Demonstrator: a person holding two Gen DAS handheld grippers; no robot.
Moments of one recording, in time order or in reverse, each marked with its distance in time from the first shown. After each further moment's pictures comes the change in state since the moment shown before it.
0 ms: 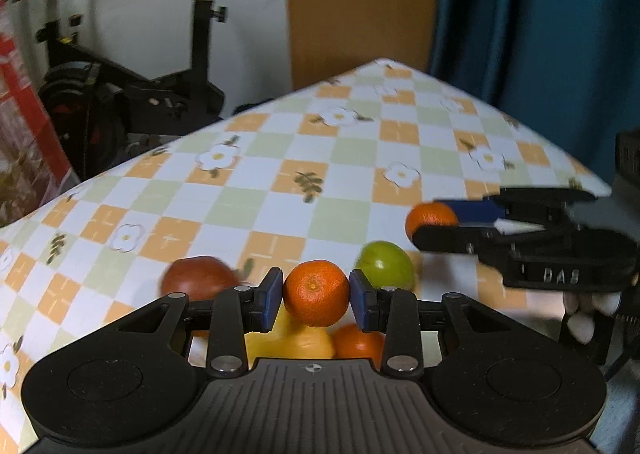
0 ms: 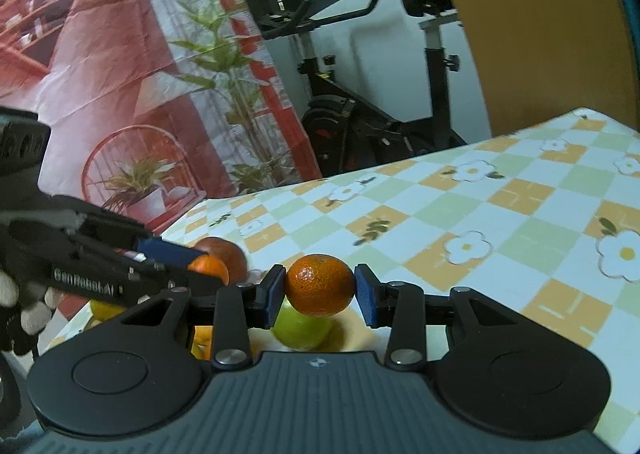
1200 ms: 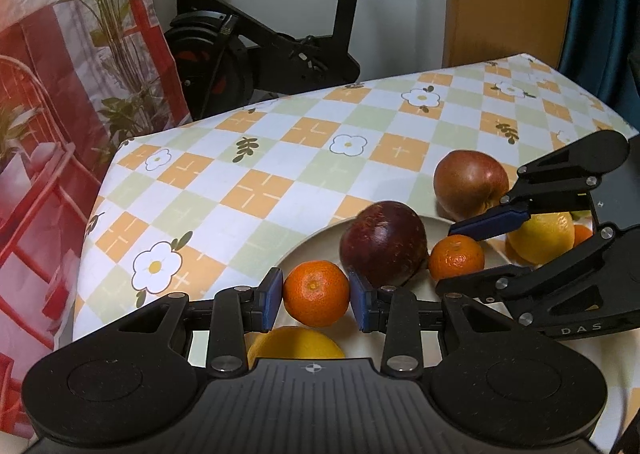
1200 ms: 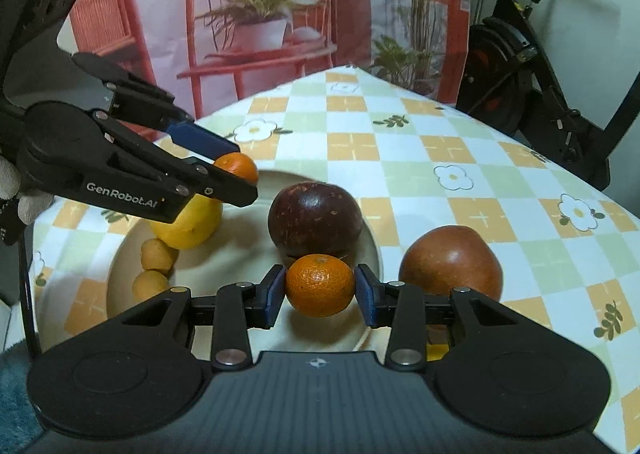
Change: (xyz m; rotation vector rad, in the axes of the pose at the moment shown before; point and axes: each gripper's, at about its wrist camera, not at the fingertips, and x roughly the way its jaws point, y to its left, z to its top) left arm -0.034 0.135 -0.075 -0.141 0.044 0.252; right arm 0.167 0.176 -0.006 -0.517 0.432 0.155
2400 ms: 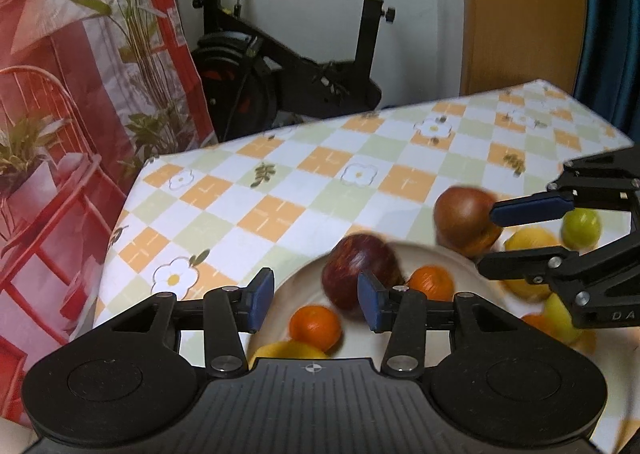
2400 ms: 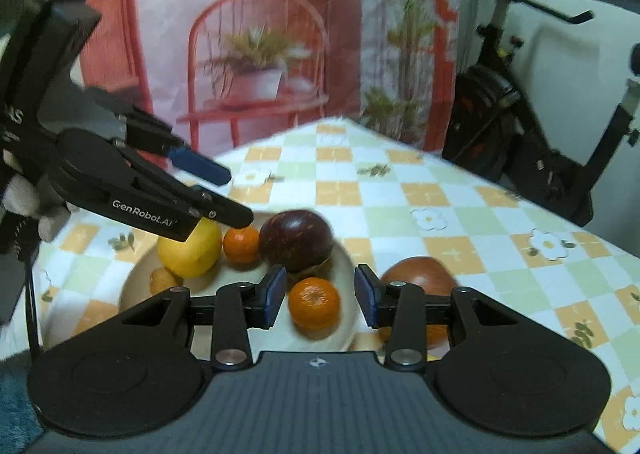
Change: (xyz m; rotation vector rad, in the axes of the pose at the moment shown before) left arm -0.029 -0.015 0.009 -0.054 -0.074 0.071; right arm -0.047 -0.007 -0.014 0.005 -0.191 -0.029
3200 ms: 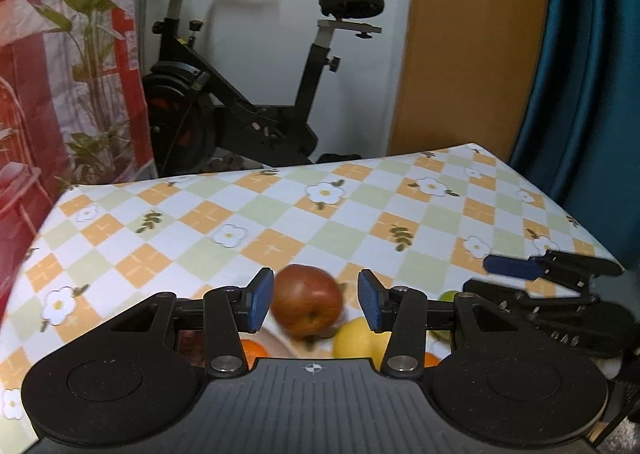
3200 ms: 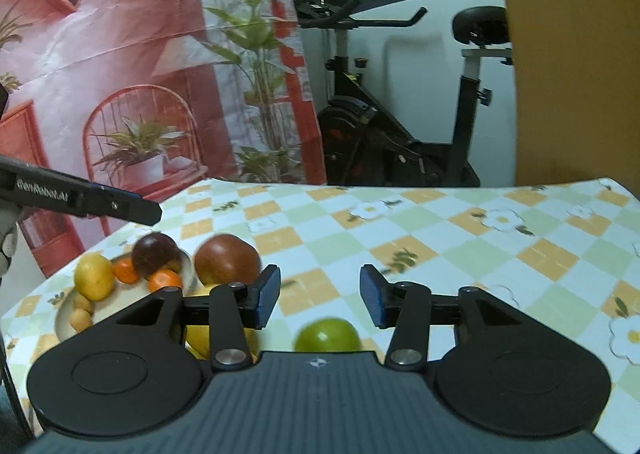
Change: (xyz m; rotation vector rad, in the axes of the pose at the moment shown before) left arm -0.007 -0.090 0.026 -0.086 -0.117 -0.172; right arm -0.106 -0.094 -0.078 0.299 -0.189 -0.233
